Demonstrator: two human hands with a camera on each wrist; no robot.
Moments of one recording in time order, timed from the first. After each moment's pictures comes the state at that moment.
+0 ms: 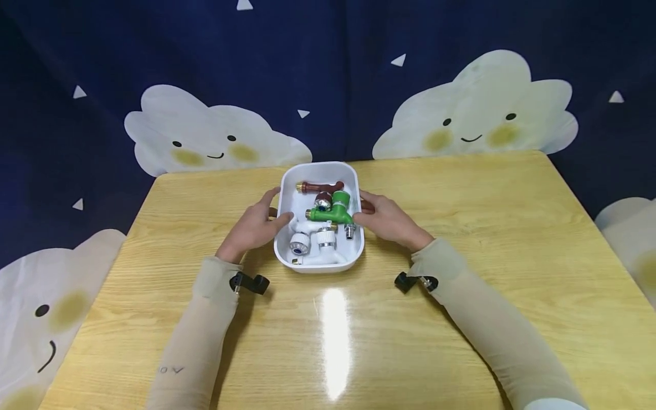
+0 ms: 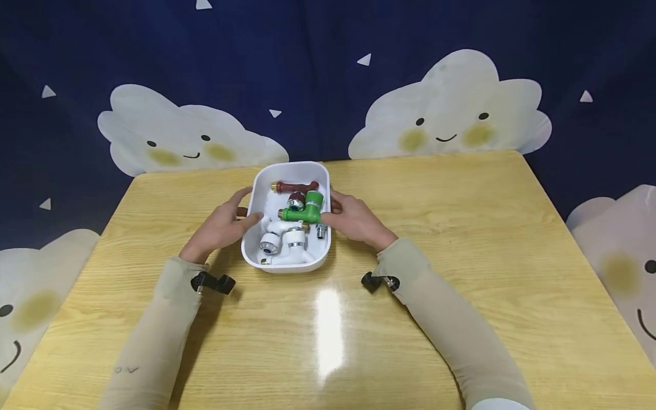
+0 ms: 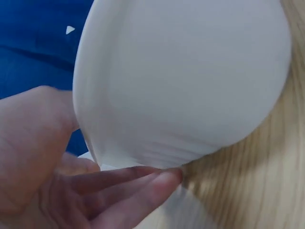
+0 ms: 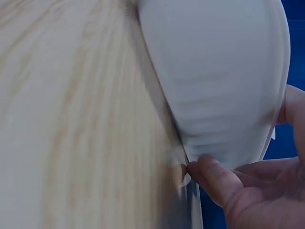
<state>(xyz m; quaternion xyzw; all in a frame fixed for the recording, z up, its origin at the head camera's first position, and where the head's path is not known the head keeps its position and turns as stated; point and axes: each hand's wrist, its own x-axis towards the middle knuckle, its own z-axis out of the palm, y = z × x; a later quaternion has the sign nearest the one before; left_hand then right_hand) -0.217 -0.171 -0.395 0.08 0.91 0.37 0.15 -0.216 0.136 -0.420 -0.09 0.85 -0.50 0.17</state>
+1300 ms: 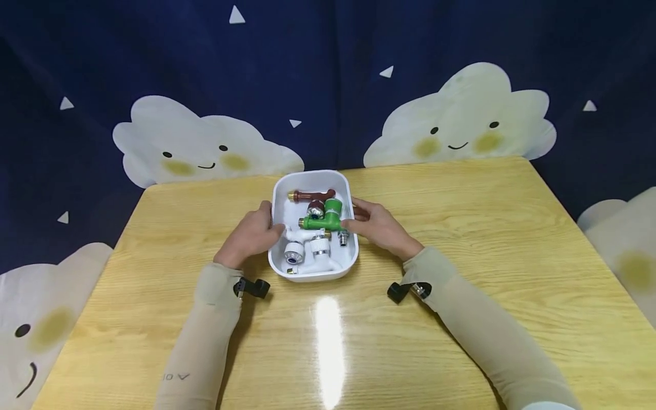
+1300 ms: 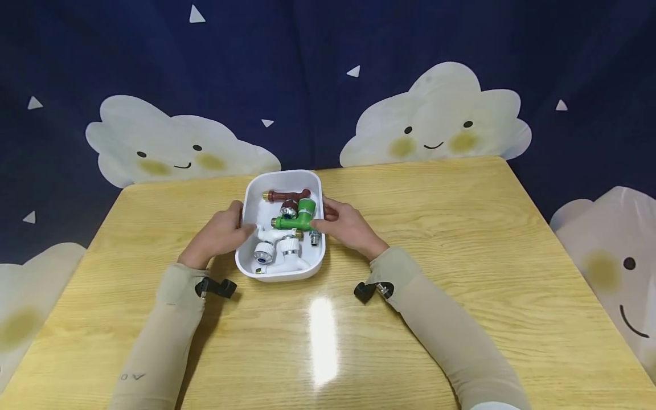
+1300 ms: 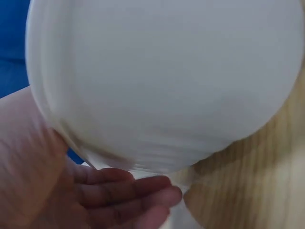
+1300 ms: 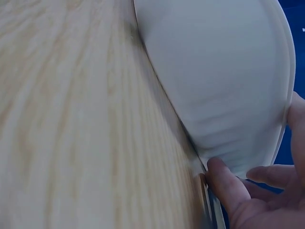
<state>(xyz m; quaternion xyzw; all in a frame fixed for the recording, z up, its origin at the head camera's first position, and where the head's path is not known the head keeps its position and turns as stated) -0.222 -0.162 -0.395 0.11 0.95 0.27 0.15 -0.211 0.136 -0.430 -0.07 0.81 -0.56 0.16</state>
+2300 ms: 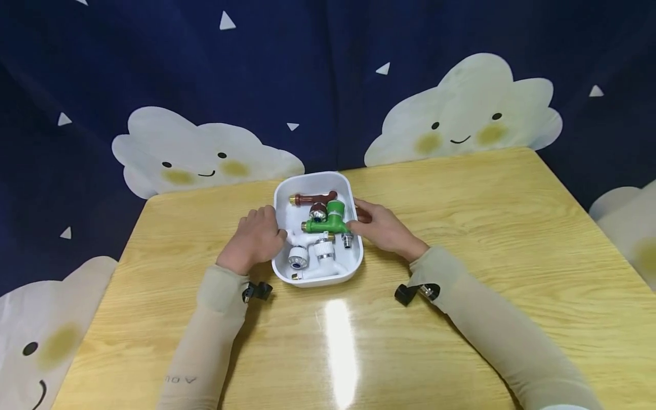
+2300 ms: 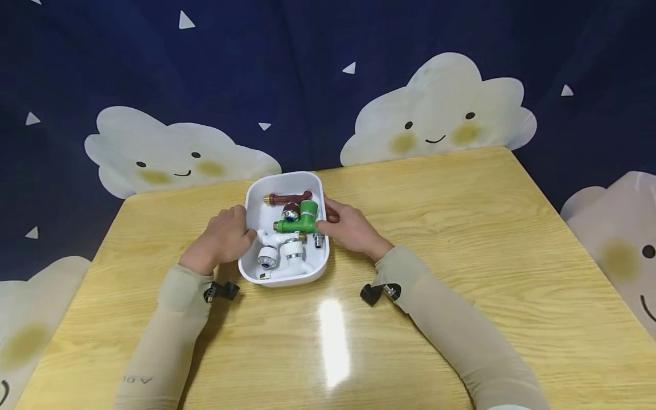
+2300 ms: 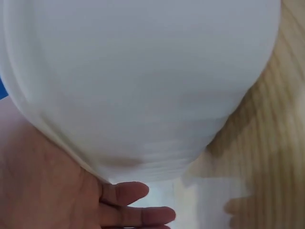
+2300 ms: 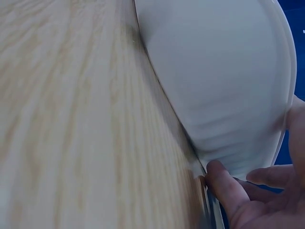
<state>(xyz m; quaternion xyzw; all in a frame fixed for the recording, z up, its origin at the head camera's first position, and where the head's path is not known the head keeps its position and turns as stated) -0.225 -0.152 -0.393 0.14 0.98 0.09 0.13 -0.210 0.138 -0.429 -0.09 0.83 -0.53 0.14</state>
